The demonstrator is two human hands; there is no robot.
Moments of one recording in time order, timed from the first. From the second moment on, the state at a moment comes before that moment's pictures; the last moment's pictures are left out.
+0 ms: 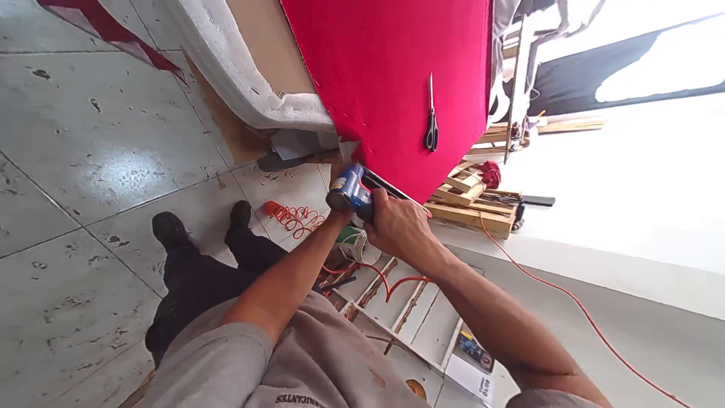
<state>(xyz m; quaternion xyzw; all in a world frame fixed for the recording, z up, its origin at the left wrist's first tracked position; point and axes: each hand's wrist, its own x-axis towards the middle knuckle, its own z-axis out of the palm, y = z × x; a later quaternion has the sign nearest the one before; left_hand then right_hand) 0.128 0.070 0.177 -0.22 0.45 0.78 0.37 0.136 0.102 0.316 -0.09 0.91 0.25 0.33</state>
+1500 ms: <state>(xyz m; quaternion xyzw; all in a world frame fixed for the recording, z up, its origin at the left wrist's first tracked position) -0.023 -0.135 0.226 0.50 0.83 0.25 0.09 0.198 0.086 0.089 0.17 0.70 -0.63 -0.28</state>
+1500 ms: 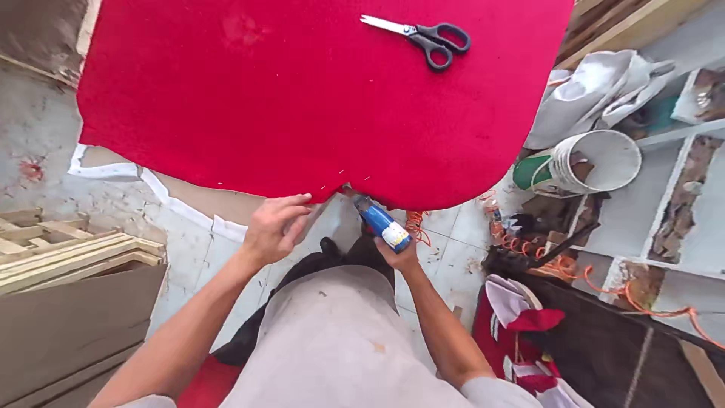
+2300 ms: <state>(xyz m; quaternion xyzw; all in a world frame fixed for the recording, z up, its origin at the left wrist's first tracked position) -0.371 -0.449 0.208 0.38 0.90 0.21 0.01 0.169 -0.073 0.289 0.40 0.72 -0.51 -0.24</state>
